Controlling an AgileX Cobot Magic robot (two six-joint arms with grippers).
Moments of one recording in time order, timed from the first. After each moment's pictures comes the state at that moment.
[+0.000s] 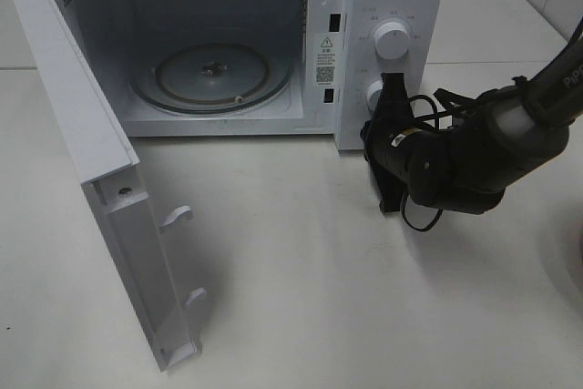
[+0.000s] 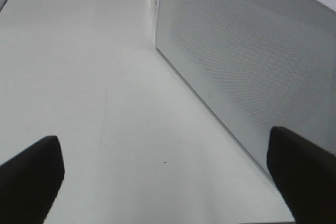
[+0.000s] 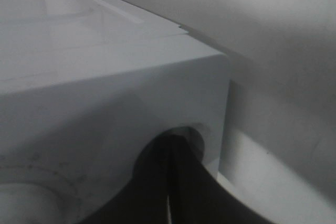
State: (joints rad) left arm 0.00 -0.01 -0.50 -0.08 1.04 0.02; right arm 0.48 2.13 -0.88 0.53 -0.81 1.36
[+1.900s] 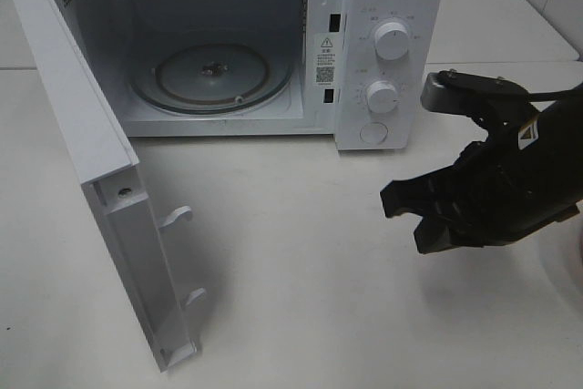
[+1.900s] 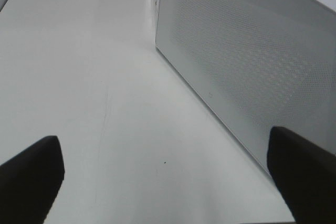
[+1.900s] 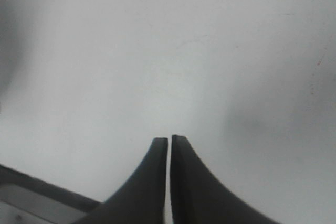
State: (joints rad) left arm 0.00 -0.01 -0.50 -0.08 1.04 0.02; right arm 0.47 1.39 -0.68 0.24 0.47 0.14
